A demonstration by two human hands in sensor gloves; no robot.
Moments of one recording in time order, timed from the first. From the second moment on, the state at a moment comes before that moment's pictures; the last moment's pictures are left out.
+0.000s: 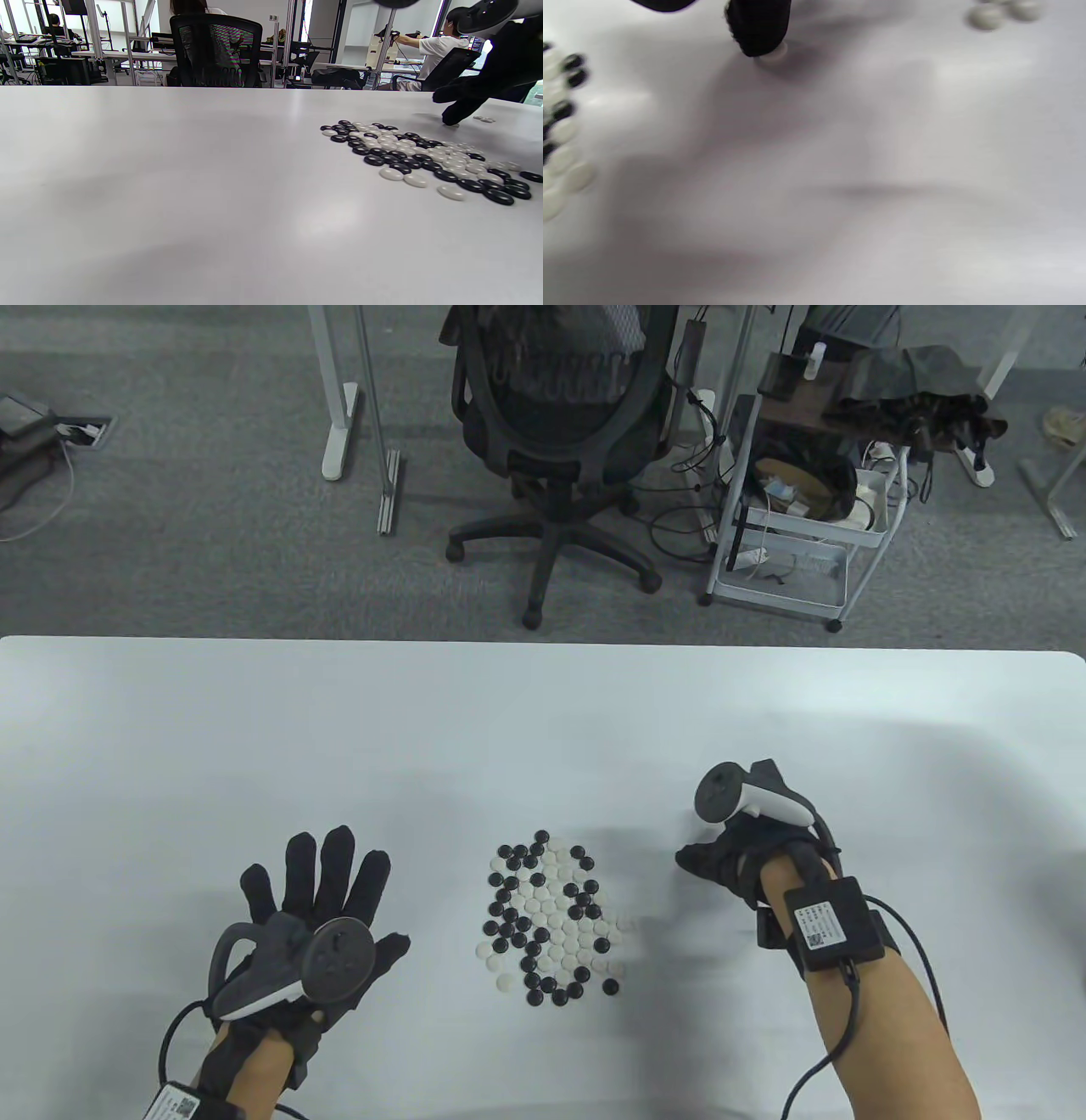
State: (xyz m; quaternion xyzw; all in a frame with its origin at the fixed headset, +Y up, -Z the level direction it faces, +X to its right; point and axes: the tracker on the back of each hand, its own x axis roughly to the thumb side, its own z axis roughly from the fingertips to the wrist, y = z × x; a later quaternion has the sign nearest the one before) left_hand -0.225 -0.693 -0.231 -0.09 -0.17 0.02 0.98; right_hand 0.231 -0.746 -0.409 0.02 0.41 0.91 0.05
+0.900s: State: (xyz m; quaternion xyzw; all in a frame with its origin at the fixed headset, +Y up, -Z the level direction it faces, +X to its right) left_hand -0.224 -0.697 -0.234 -0.10 -0.17 0.02 0.98; right_hand 0.239 -0.728 -0.380 0.09 0.43 0.89 0.09
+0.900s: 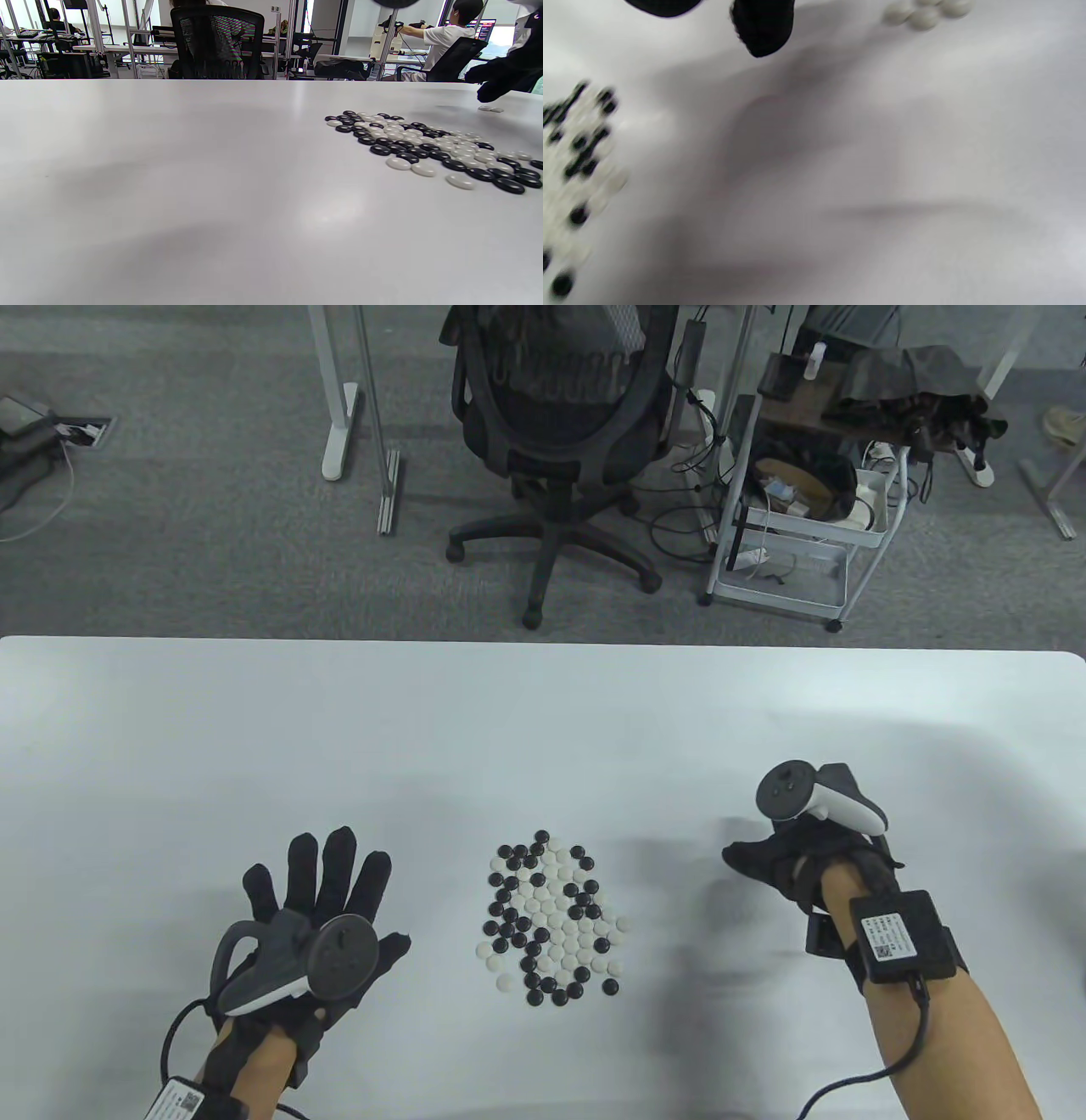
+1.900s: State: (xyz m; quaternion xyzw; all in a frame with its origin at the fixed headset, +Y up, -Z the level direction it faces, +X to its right) left_hand -0.224 -0.697 -0.233 -0.10 -0.17 0.02 0.98; right_hand 0.309 -0.745 -0.361 0.00 0.45 0.89 0.03
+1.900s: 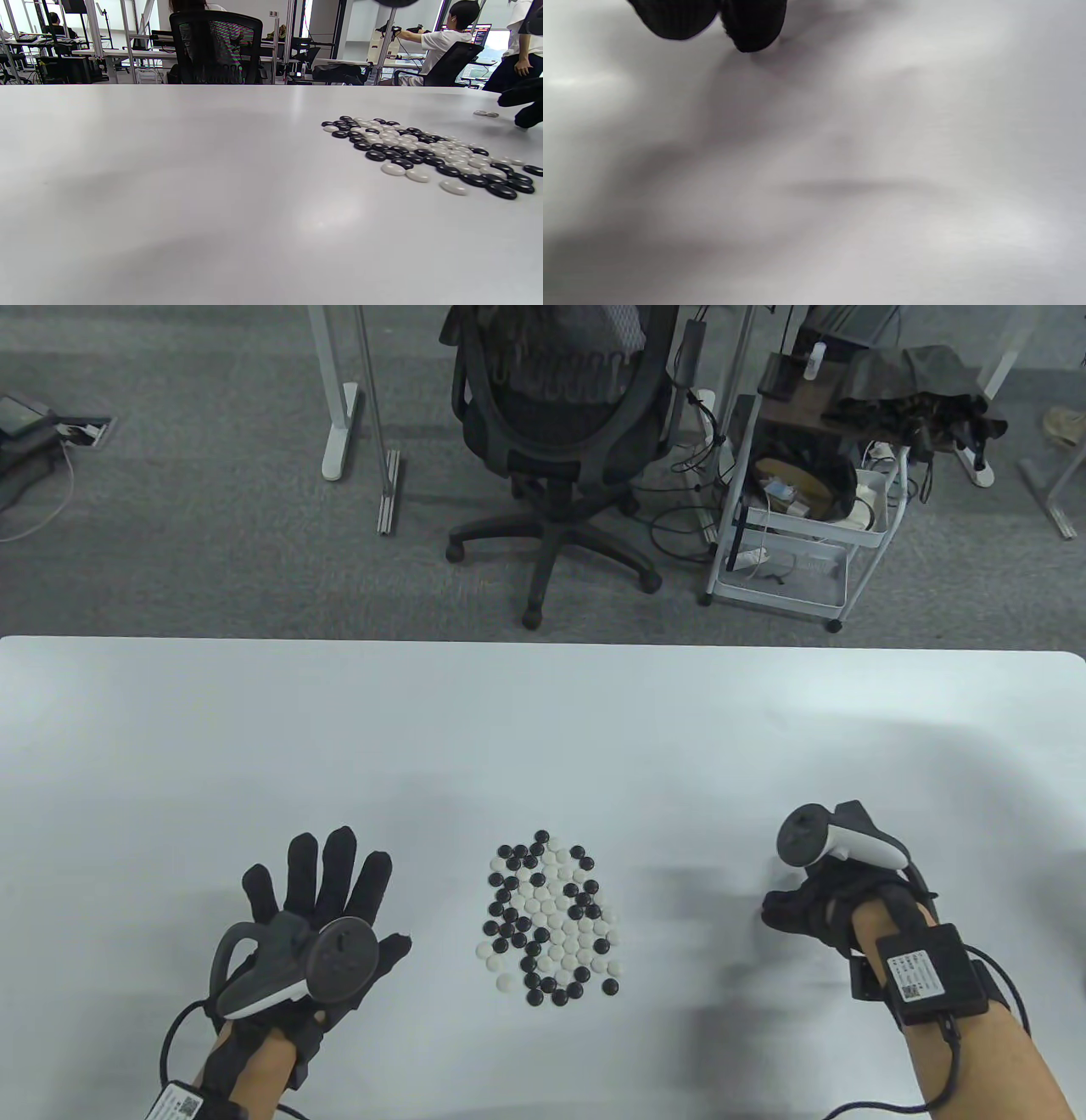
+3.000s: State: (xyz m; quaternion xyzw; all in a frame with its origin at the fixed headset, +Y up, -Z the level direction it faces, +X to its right) left_hand -0.224 -0.699 -0.234 -0.10 -0.17 0.02 0.98; right_hand 0.197 -0.715 -0.359 0.18 0.42 0.88 0.11
